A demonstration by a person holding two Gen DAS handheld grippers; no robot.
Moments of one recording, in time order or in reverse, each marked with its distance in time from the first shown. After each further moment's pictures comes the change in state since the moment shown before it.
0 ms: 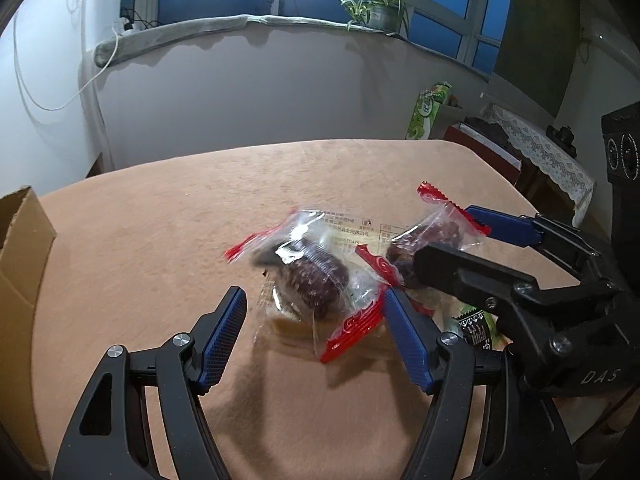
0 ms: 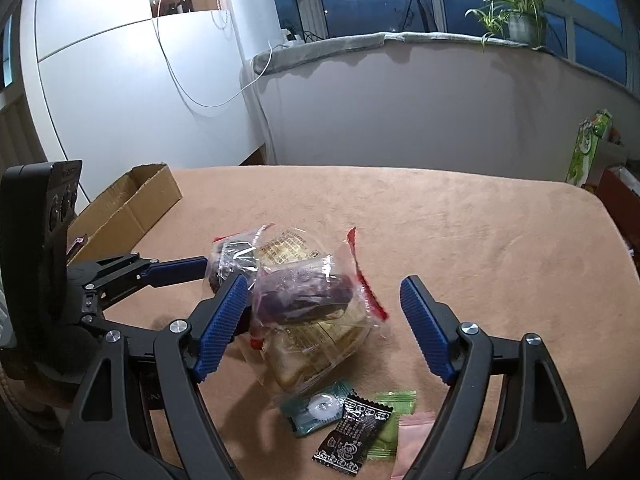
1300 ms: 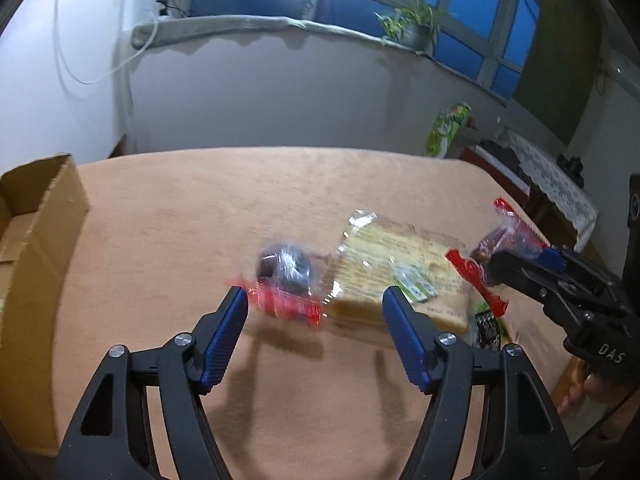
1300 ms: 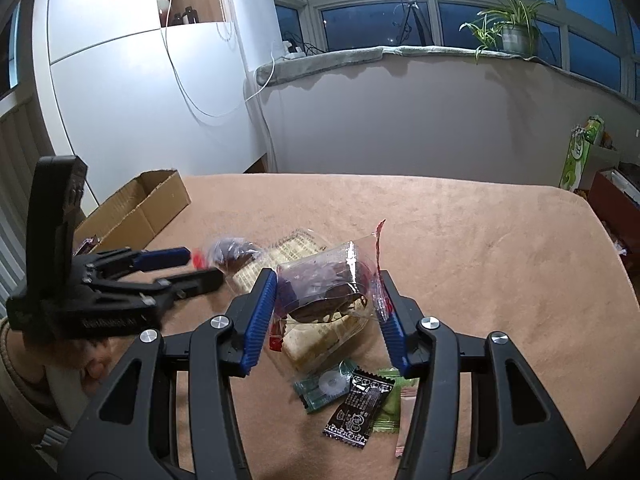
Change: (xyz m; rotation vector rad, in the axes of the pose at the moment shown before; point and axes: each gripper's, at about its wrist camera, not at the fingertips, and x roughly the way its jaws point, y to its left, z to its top) left arm -0.028 0.040 -0.006 -0.118 -0.031 0.013; right arm -0.031 0.007 -0.010 -0.007 -0.052 -0.018
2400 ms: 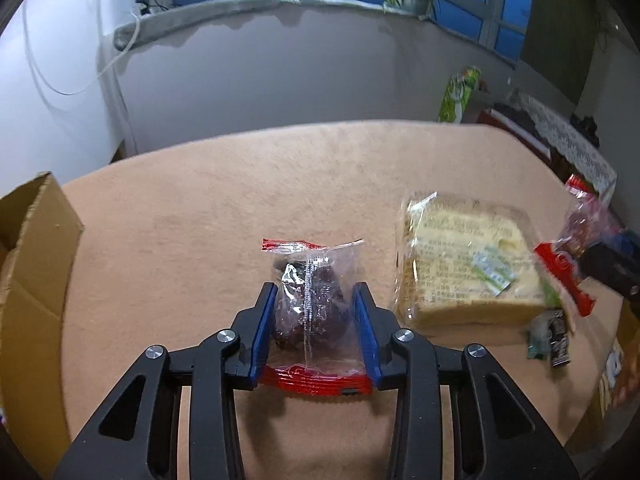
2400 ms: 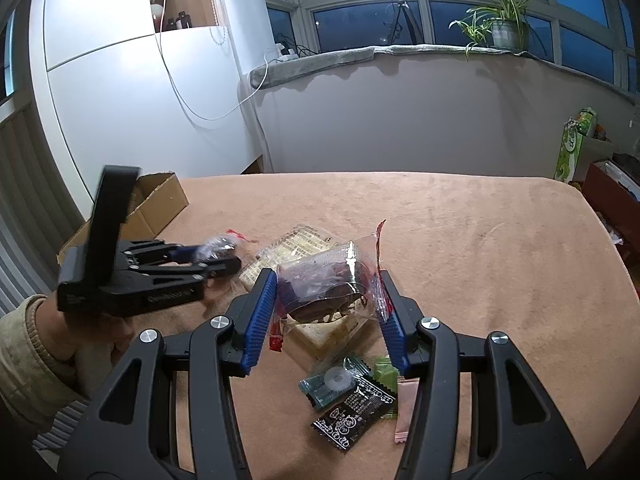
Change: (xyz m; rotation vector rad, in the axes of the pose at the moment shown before) left arm 0.040 0.009 0.007 0.113 0.074 0.065; right arm -0.008 -0.001 -0.005 0.026 -0.006 -0.013
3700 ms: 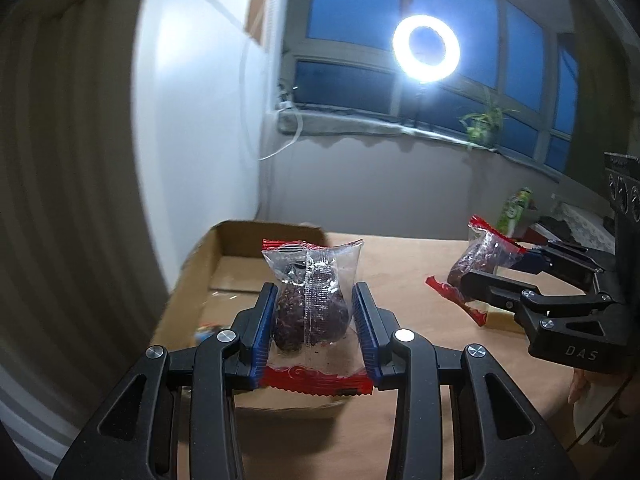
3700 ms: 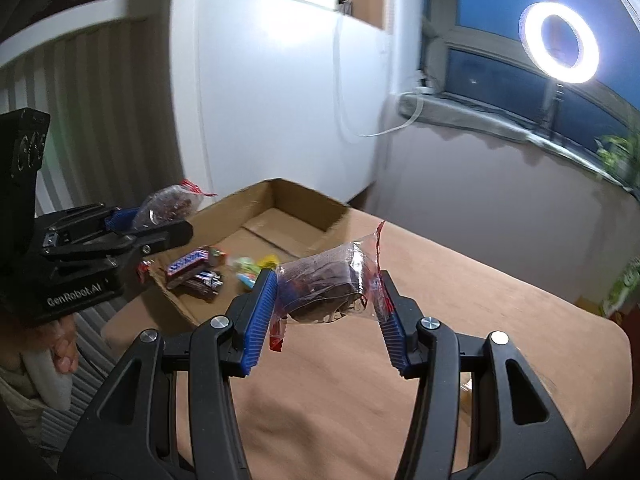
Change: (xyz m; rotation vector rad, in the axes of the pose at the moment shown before) left arm -0.200 0.142 -0.065 -0.203 -0.347 0.214; right arm 0.033 0.258 0.050 -0.381 -0.012 0.161
